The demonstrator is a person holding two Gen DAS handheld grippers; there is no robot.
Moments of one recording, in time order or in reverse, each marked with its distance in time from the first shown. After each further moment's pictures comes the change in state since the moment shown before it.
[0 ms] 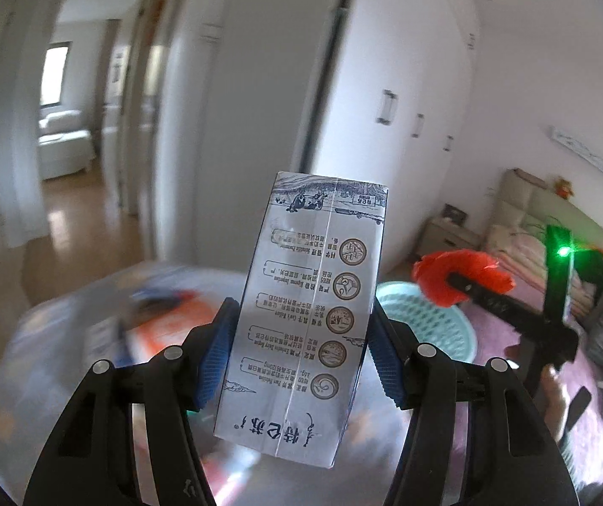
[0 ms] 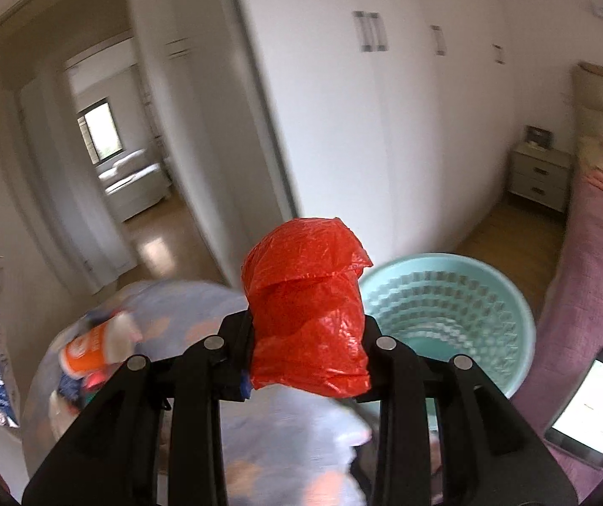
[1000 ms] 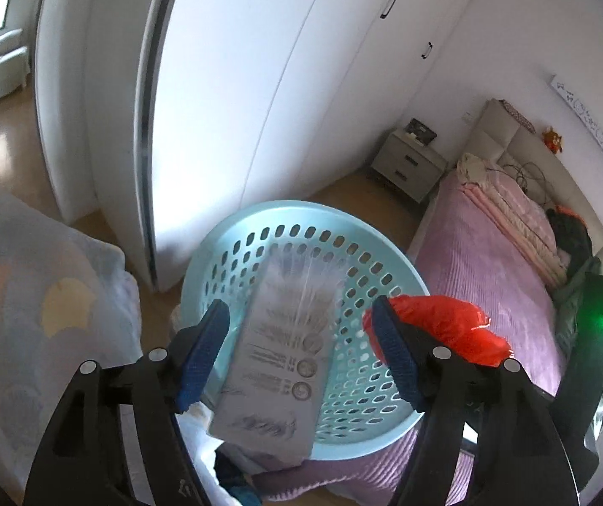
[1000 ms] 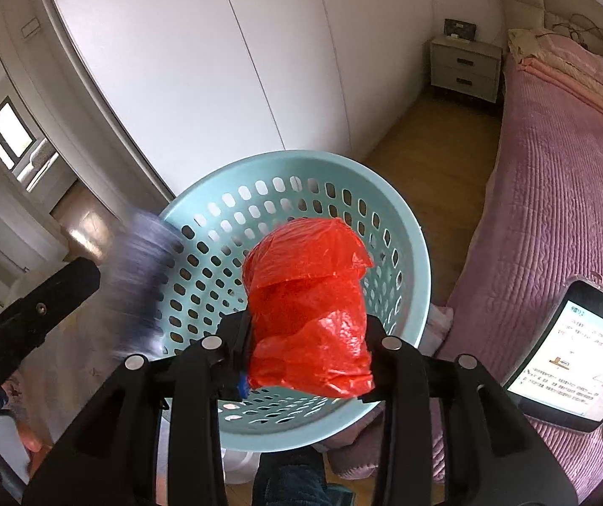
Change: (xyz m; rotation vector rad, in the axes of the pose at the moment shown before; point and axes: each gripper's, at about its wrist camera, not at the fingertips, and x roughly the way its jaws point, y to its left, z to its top) left arm 0.294 -0.145 -0.044 -0.076 0.352 -0.163; right arm 0.096 -0.167 -0.032 0.201 0.296 -0.206
